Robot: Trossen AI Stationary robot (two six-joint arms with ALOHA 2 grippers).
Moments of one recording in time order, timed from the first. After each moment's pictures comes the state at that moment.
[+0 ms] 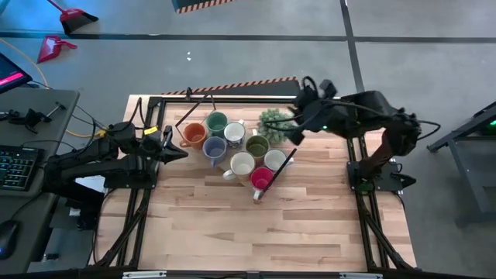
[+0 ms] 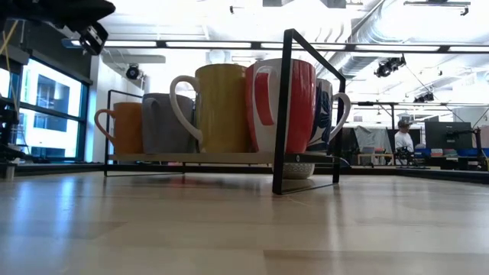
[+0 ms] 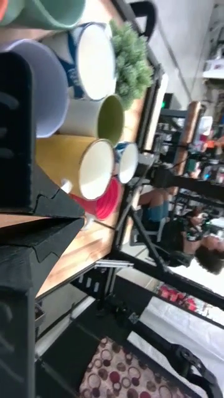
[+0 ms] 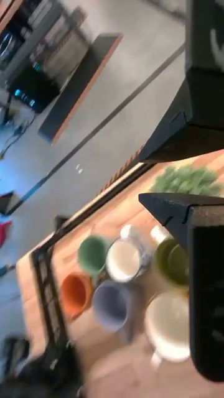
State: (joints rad) left arm 0.24 0.26 0.44 -0.30 0.35 -0.23; right arm 0.14 1.68 2.34 -1.47 0.74 0.34
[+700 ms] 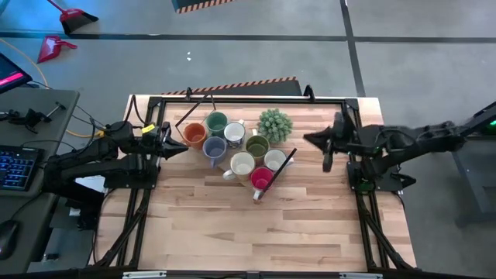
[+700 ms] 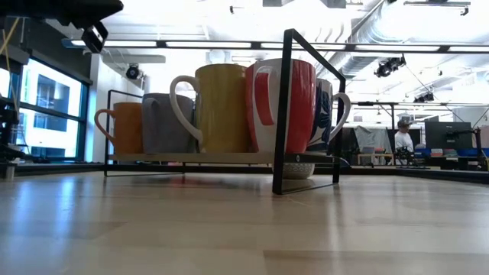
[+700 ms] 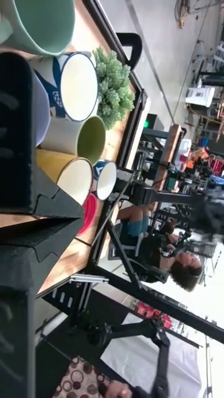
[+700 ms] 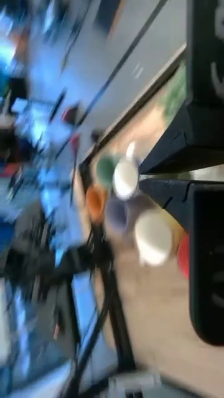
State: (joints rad) left arm 0.24 0.26 0.44 -0.23 0.25 -0.28; right arm 0.23 0.83 1.01 -0.47 0.54 0.21
